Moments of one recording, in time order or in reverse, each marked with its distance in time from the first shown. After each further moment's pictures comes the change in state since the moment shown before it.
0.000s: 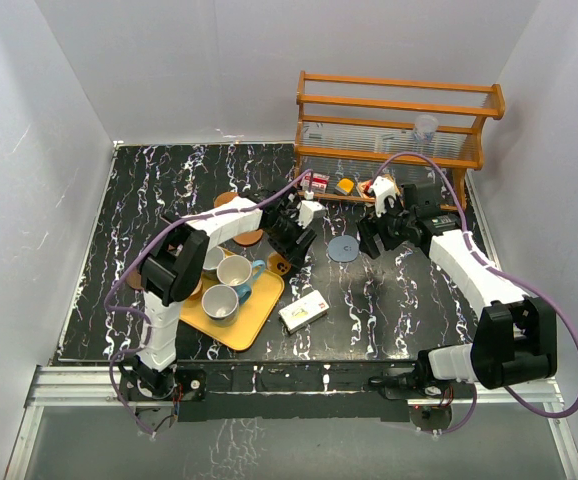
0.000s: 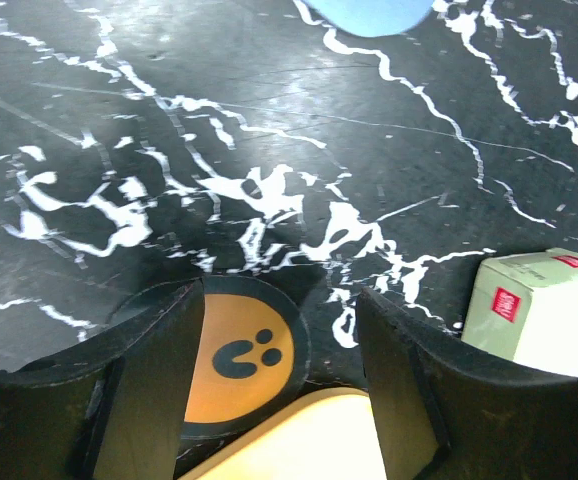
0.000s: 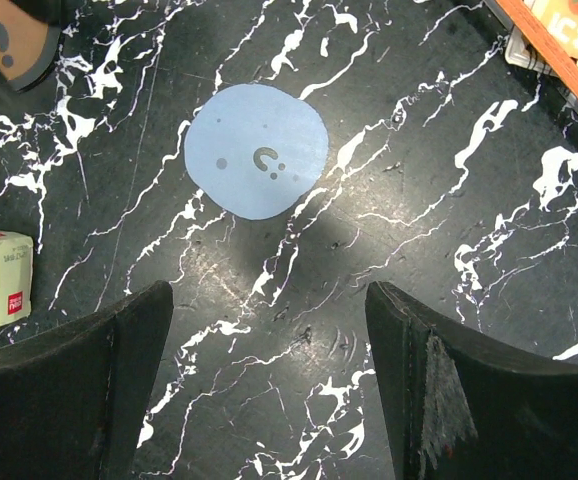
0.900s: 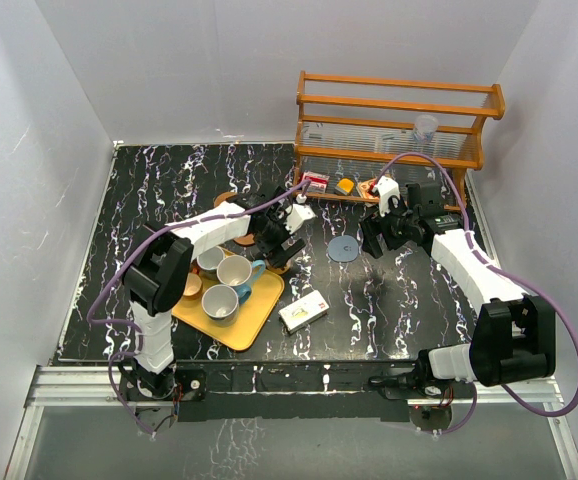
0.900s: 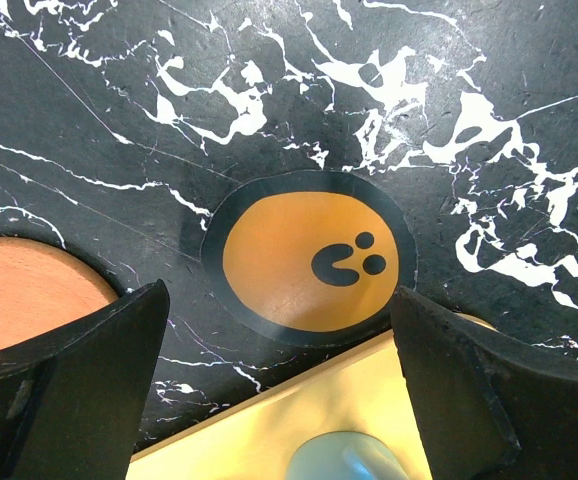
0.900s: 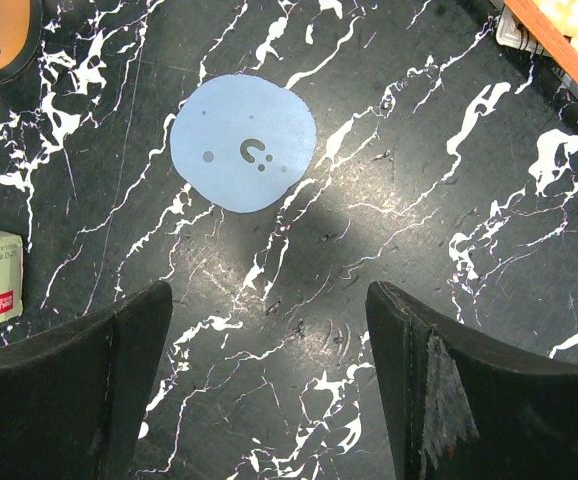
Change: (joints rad) left arm -0.007 -0.134 -0.132 0.025 -0.217 0.206; right arm -0.041 0.010 -0.006 0.000 -0.014 0.000
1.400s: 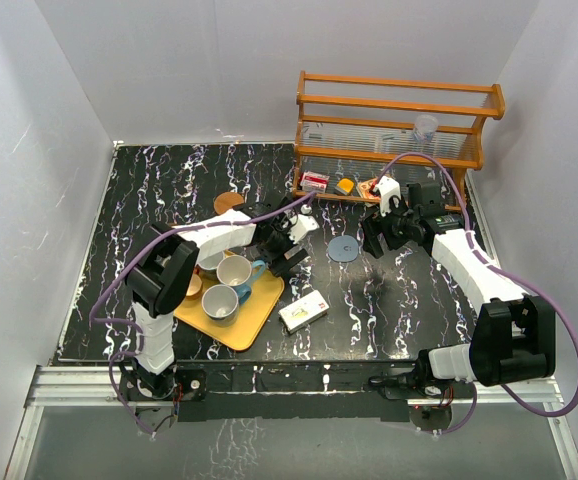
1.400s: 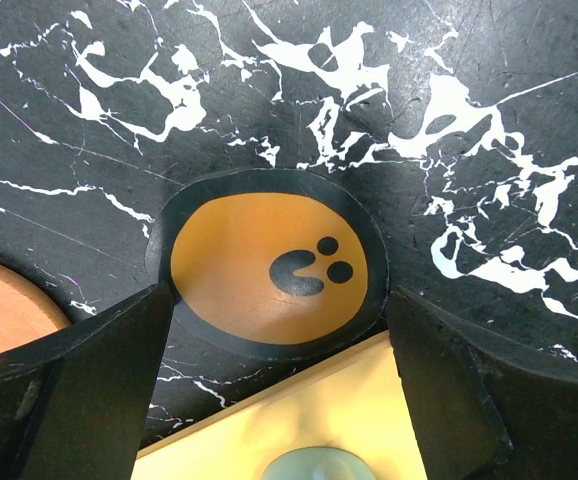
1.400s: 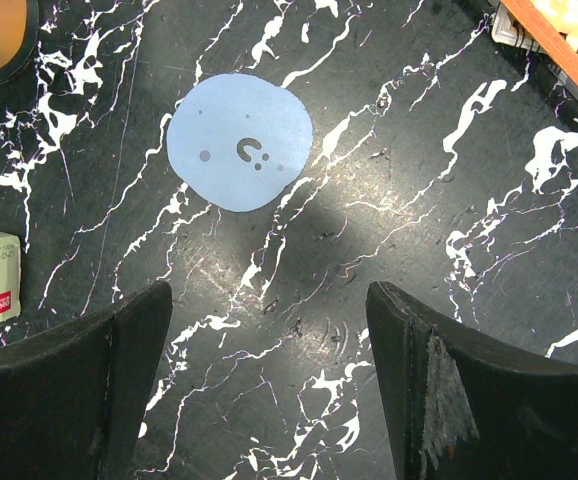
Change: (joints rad) left arm -0.050 0.005 -0.062 0.043 -0.039 -0.013; right arm -0.006 0.000 0.000 0.000 0.000 0.000
